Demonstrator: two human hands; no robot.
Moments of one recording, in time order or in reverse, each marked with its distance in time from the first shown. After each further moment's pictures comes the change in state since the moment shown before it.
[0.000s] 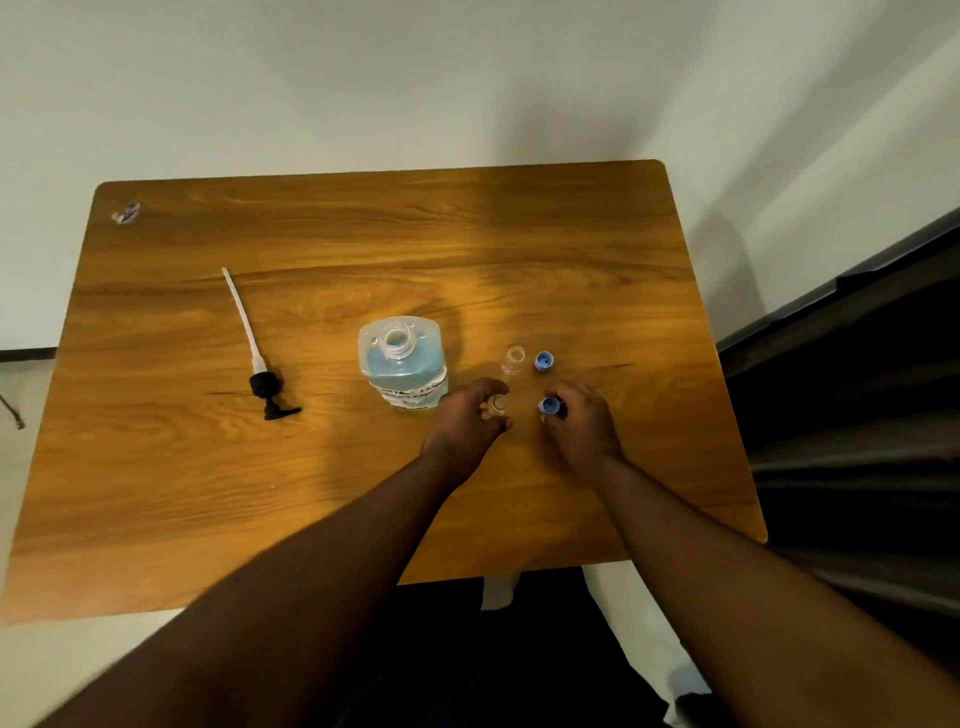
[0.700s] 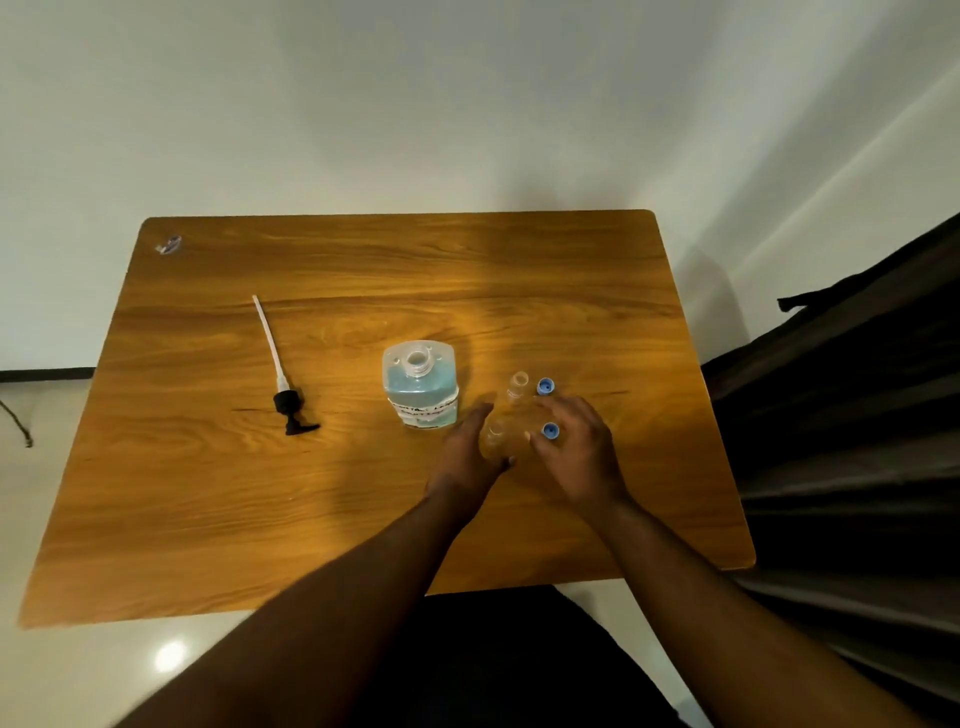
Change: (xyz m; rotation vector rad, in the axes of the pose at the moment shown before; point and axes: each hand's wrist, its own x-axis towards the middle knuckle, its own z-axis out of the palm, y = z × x) left_hand -0.034 0.001 0.000 -0.040 0.060 -0.058; right_hand -0.044 -0.049 -0.027 0.086 0.178 -0.223
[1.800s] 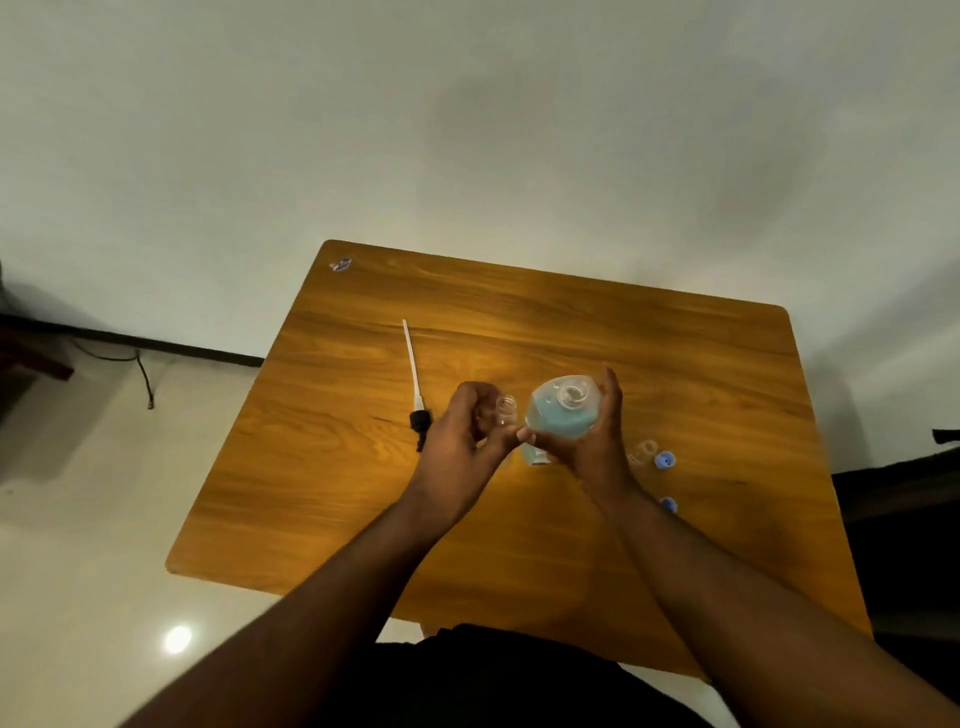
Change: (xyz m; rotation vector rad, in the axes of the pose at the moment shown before) left_hand -0.055 -0.002 -0.177 -0.304 0.316 0.247; right_hand 0.053 -0.101 0.091 0.457 -0.104 0.093
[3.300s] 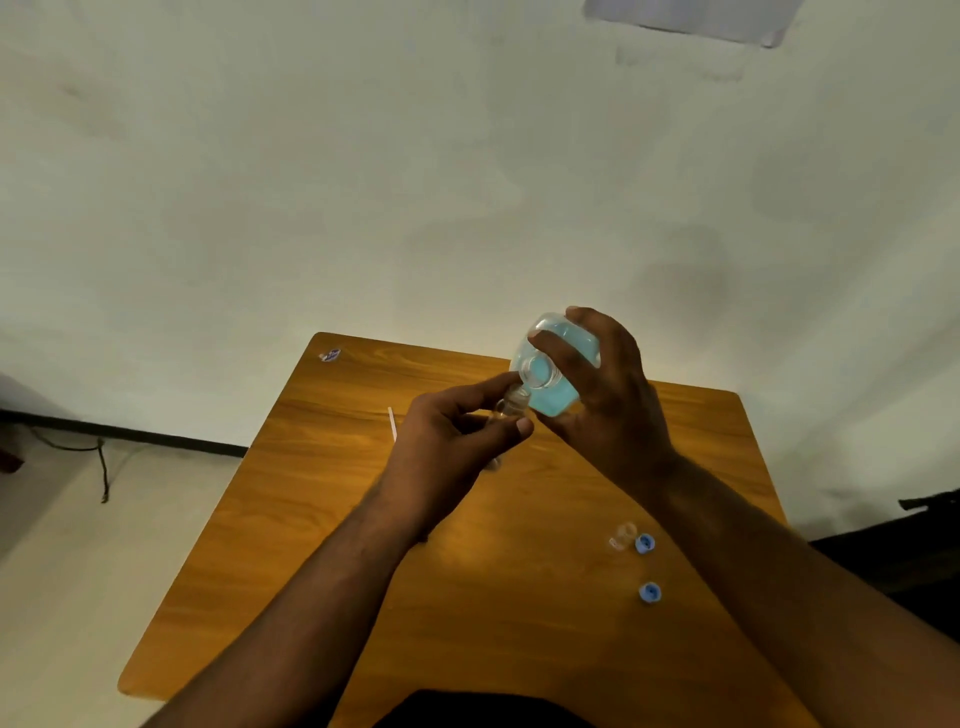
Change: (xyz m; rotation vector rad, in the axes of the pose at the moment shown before) left_hand 0.022 0.116 -0.050 -0.223 -0.129 0.072; right_hand 0.026 -0.172 -0.054 -0.786 0.155 -1.041
